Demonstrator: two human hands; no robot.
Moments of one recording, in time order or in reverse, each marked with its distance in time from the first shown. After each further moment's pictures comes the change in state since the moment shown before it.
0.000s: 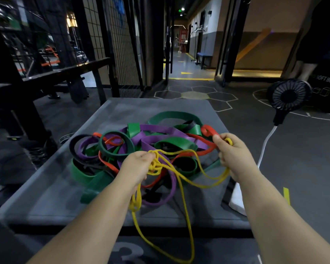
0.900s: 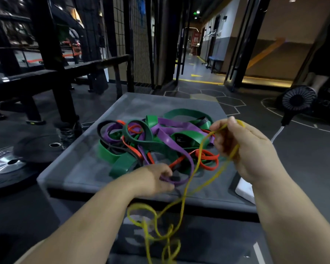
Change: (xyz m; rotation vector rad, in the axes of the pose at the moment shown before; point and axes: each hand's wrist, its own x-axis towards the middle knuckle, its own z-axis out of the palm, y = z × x) left_hand -0.082 -0.011 -0.055 0.742 -0.510 0.228; right_hand -0.118 -0.099 0.036 0.280 -0.275 -0.166
